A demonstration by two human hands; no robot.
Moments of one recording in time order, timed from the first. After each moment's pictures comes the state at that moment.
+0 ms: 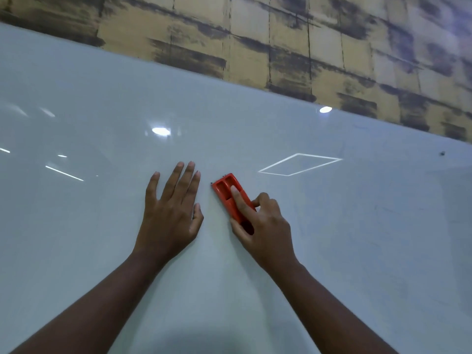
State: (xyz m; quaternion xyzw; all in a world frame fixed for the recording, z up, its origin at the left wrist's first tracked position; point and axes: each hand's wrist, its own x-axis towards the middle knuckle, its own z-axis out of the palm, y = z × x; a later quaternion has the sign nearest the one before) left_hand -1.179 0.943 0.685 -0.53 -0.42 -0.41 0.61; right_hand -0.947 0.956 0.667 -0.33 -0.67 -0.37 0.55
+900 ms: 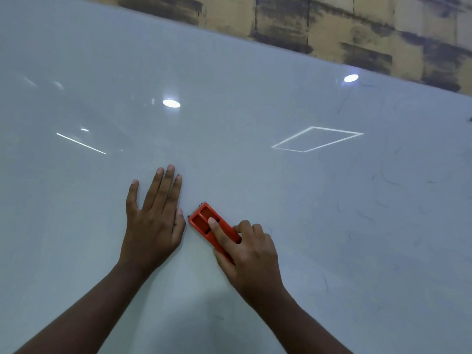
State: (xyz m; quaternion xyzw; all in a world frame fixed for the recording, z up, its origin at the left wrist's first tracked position) left_hand -1.132 0.951 0.592 -0.54 -0.47 -0.41 0.56; right_hand -0.899 0.975 0.550 -0.28 -0.72 -0.40 0.50
